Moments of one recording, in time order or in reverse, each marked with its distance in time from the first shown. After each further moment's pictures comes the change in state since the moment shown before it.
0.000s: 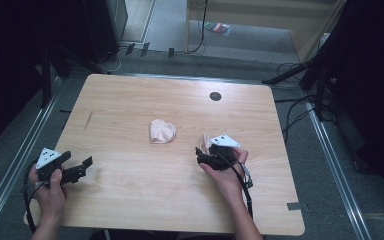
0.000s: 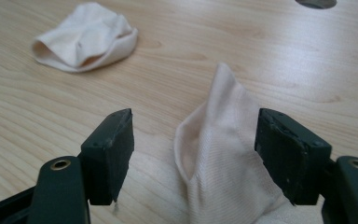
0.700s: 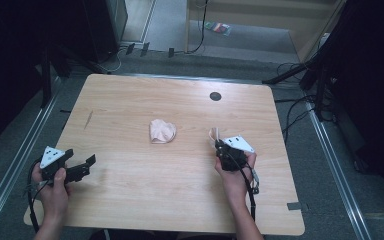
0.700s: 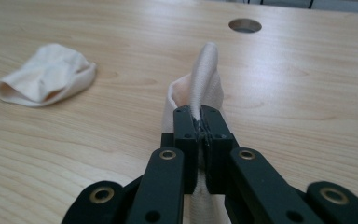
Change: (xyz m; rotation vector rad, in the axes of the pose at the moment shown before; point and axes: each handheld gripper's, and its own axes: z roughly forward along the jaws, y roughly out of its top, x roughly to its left) left arm -0.021 0.010 -0.003 -0.036 0.015 0.030; right arm -0.017 0.000 -0.029 -0.116 -0.118 0.087
